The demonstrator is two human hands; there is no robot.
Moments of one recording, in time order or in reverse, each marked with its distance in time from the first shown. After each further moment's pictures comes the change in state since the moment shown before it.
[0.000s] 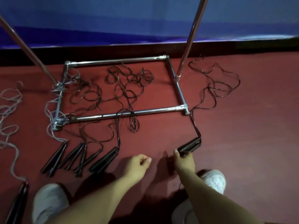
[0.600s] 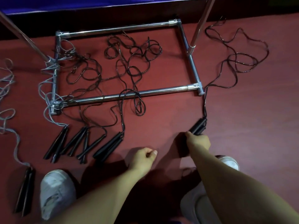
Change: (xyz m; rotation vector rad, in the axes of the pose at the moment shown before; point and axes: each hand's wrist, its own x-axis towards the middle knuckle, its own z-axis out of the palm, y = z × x) left_hand 0.015 -0.042 0.024 -0.048 -0.010 -0.165; right_hand 0.056 -0.008 0.018 -0.078 0.109 0.214
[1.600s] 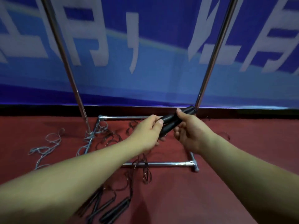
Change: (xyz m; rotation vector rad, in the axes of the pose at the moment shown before) left_hand -0.175 0.299 -0.191 -0.109 0.198 0.747; right_hand -0.260 -0.234 -0.180 0.681 -0.875 -0.562
